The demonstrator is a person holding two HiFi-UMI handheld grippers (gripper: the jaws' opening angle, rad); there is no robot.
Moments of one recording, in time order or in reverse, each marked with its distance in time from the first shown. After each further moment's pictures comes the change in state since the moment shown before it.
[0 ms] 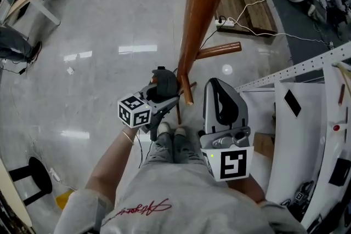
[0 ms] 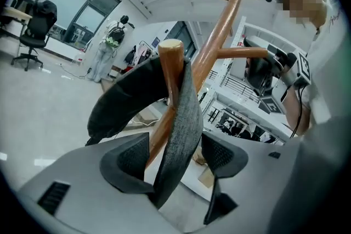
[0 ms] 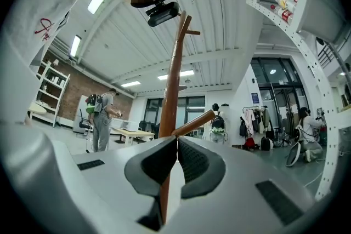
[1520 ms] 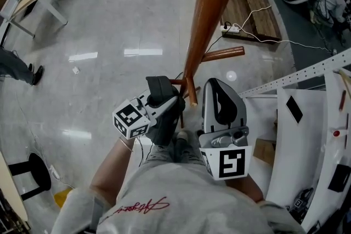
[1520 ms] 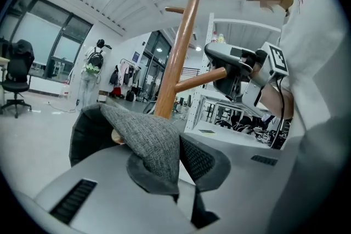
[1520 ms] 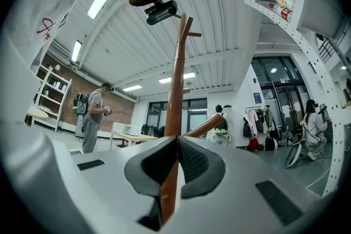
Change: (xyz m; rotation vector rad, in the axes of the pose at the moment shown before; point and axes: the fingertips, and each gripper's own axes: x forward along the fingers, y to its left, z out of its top) left arm -0.033 -0.051 0.052 0.287 -0.078 -0.019; right arm 0.008 0.008 0.008 0.025 -0.032 0.026
